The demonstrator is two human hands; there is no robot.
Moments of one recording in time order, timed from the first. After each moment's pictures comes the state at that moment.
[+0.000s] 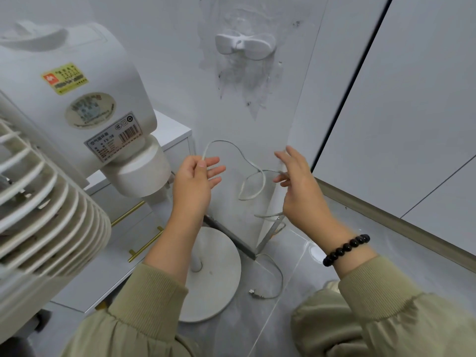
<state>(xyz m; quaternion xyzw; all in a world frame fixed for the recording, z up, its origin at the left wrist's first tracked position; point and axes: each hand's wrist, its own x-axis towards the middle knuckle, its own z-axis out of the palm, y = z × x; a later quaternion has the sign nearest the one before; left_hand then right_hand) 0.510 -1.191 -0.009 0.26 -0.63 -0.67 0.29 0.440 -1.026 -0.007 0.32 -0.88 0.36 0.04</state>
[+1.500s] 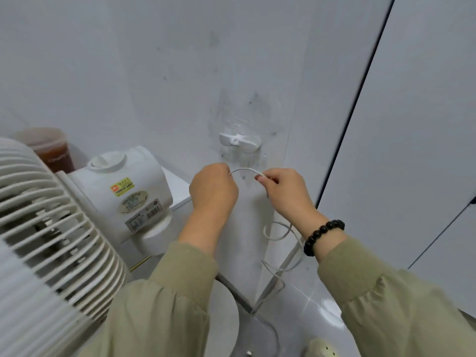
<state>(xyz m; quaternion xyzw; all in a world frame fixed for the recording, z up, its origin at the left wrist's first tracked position) 0.469 -1.179 0.117 0.30 -0.91 -0.17 0.24 0.403 -1.058 0.114 0.29 -0.86 0.43 0.04</state>
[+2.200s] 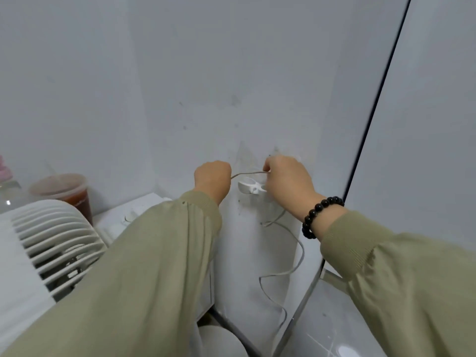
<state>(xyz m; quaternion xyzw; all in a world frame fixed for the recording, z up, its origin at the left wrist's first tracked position) 0.408 -1.281 0.191 0.23 -0.96 0.07 0.14 0.387 -1.123 0.219 0.33 -0.91 0.17 0.17</state>
